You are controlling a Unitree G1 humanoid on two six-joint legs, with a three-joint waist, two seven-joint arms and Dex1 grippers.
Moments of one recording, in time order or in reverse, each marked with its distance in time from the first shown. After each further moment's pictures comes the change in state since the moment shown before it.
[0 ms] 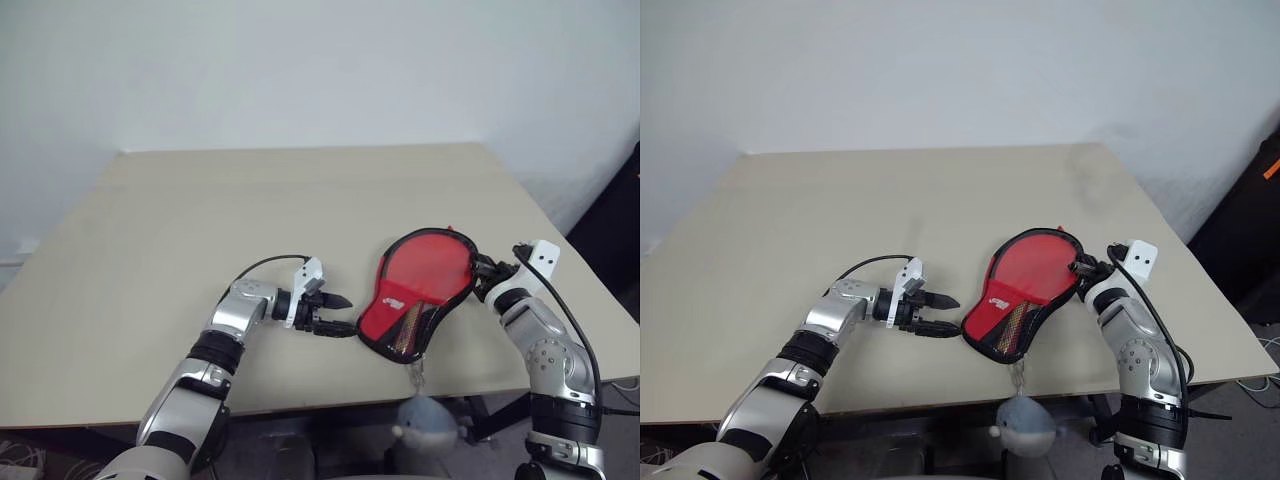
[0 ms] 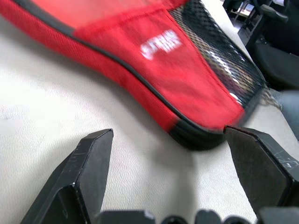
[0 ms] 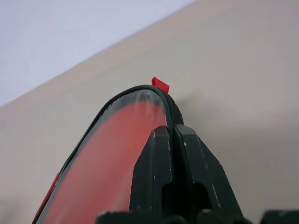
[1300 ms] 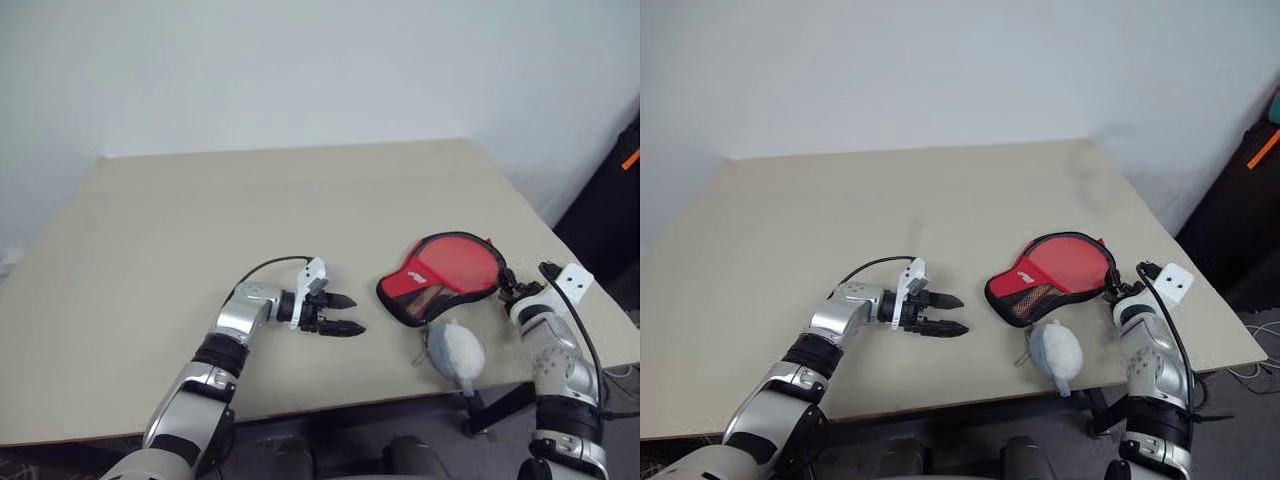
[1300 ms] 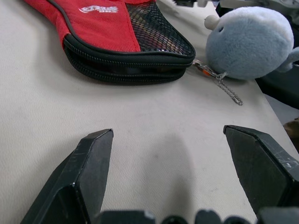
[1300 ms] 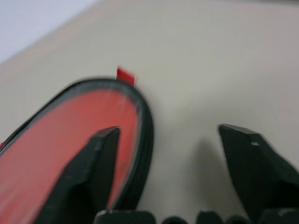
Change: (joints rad) left arm 0.012 -0.029 0.025 -0.010 -0.005 0.013 0.017; right arm 0.043 -0.019 -0.077 0.171 -0.111 -0.214 -0.065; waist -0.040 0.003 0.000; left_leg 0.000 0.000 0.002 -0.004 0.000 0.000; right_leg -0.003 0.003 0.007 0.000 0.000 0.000
